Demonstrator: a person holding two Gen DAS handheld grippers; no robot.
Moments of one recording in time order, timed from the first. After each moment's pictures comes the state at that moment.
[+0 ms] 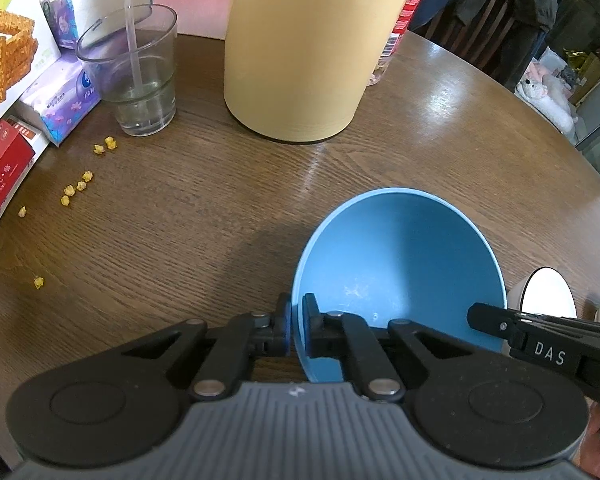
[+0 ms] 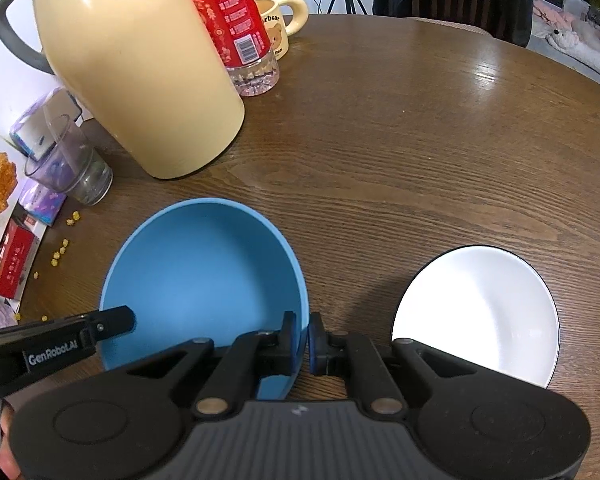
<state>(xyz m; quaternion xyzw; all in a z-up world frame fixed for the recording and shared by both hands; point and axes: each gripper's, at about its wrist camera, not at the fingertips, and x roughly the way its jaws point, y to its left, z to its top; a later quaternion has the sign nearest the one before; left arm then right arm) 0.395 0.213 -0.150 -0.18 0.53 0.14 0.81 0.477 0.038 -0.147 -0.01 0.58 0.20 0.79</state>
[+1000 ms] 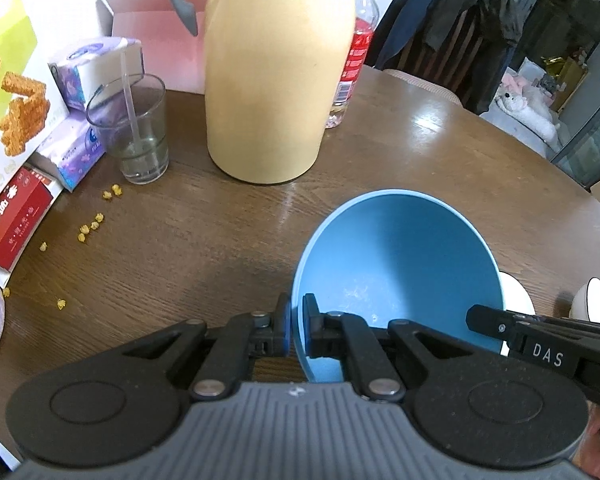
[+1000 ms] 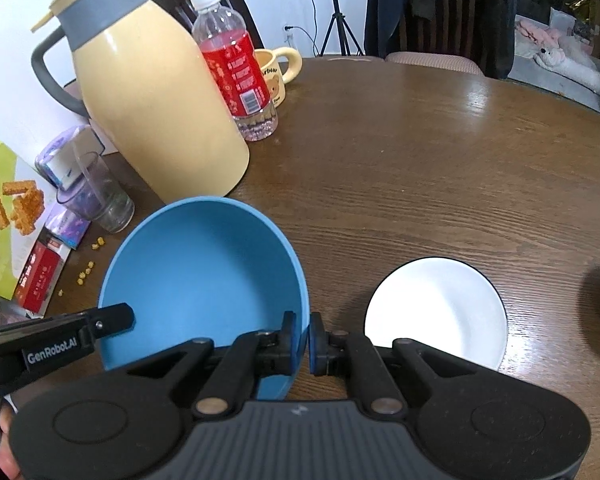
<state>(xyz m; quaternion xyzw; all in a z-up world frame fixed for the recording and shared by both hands) 0.376 0.185 -0.095 -0.15 0.49 0.13 0.85 0.450 0.011 -0.098 0.01 0.53 0.20 0.82</state>
